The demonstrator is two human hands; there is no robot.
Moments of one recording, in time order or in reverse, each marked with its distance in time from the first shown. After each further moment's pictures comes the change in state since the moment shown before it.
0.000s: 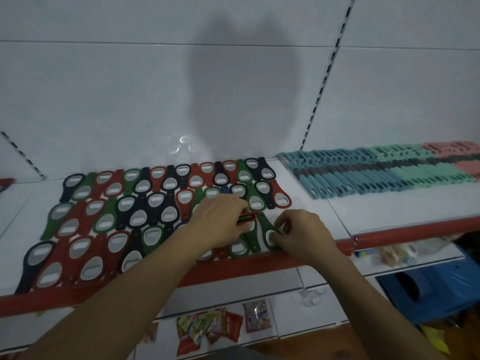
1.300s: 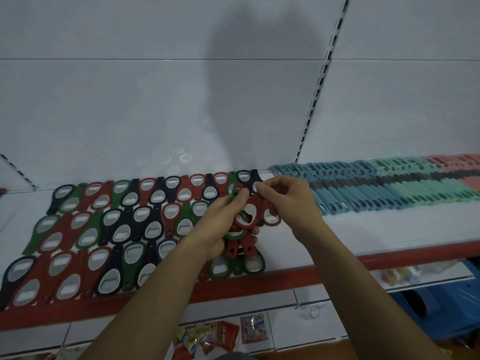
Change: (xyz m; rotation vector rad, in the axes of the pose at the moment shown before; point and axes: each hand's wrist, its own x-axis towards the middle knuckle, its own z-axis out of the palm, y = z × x) left_hand 0.032 0.036 -0.002 -1.790 0.023 -0.523; right_hand 0.056 -0.025 -0.054 0.957 0.072 -0.054
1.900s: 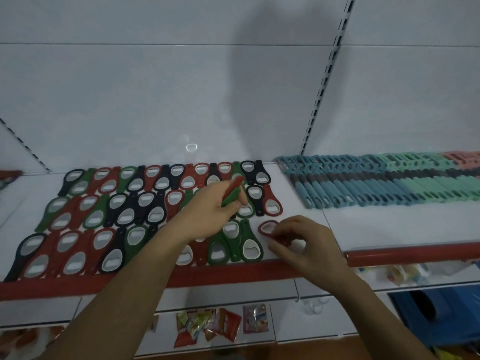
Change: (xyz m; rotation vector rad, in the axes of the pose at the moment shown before) left_hand -0.014 0.014 -0.021 1.096 0.045 0.444; right_hand -0.067 0.064 -0.048 -0.451 -0.197 -0.431
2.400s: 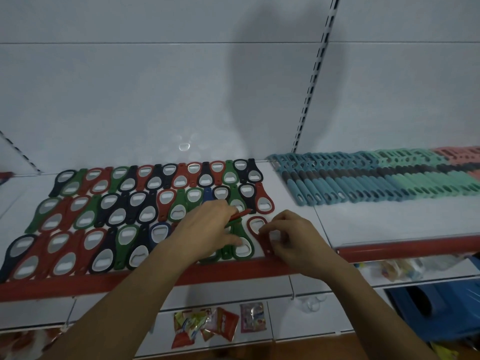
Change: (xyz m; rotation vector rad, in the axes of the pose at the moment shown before) left_hand -0.008 -0.005 0.032 0.647 -0.164 0.038; right_hand 0.012 0.016 -0.004 -0.262 -0.267 0.102
